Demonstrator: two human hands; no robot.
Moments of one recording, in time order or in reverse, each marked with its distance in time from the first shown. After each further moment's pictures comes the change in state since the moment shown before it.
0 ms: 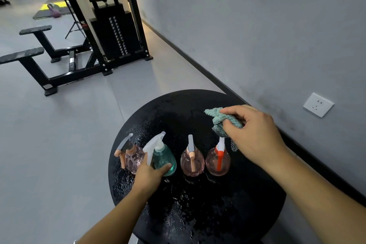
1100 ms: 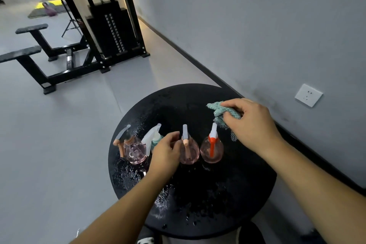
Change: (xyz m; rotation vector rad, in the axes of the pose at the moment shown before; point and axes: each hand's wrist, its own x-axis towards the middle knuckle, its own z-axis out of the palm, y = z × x) left_hand -0.034 0.065 0.032 0.070 -0.041 0.218; right_hand -0.009 0.021 -0.011 -0.045 0.031 0.028
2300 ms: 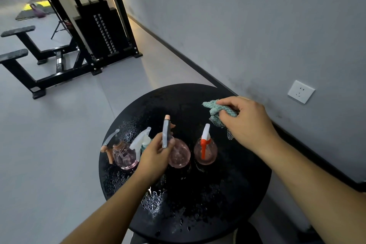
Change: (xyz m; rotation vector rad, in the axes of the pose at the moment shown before) left_hand 0.002 0.004 -0.008 -0.134 -0.080 -0.022; right_hand 0.009 0.013 -0.008 0.033 0.010 0.030
